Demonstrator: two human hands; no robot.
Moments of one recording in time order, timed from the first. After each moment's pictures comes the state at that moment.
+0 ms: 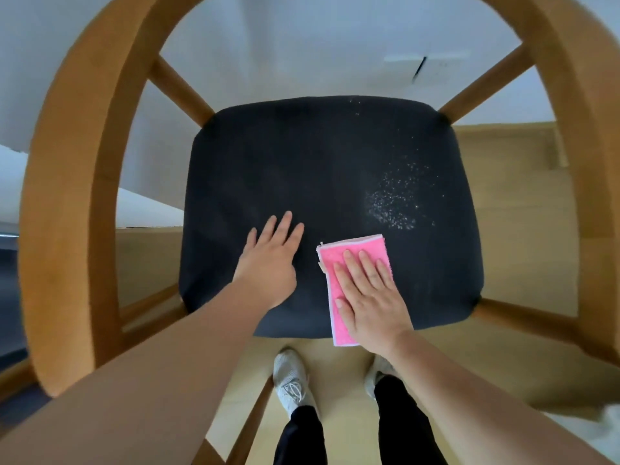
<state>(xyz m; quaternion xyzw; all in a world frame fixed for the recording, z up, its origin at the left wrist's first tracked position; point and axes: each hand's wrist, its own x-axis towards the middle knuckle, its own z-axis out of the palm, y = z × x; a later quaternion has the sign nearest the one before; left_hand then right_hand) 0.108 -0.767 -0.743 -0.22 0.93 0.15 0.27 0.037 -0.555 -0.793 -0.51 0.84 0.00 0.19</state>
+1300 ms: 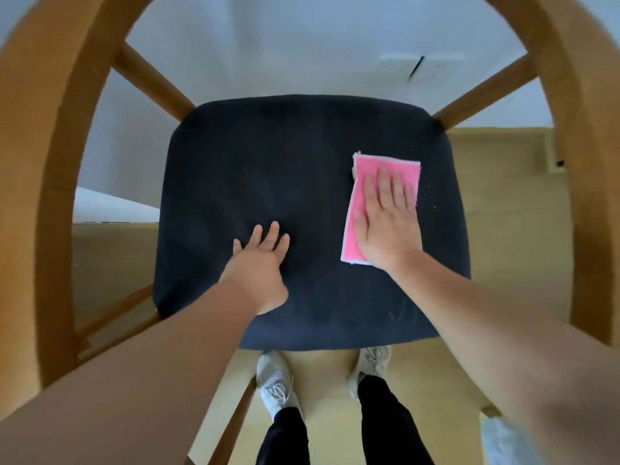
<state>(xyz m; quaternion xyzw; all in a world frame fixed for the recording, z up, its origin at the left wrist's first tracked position) 0.088 -0.771 -0.758 -0.23 0.87 0.20 0.39 -0.097 -0.618 -0.810 -0.40 0.90 0.05 0.16</state>
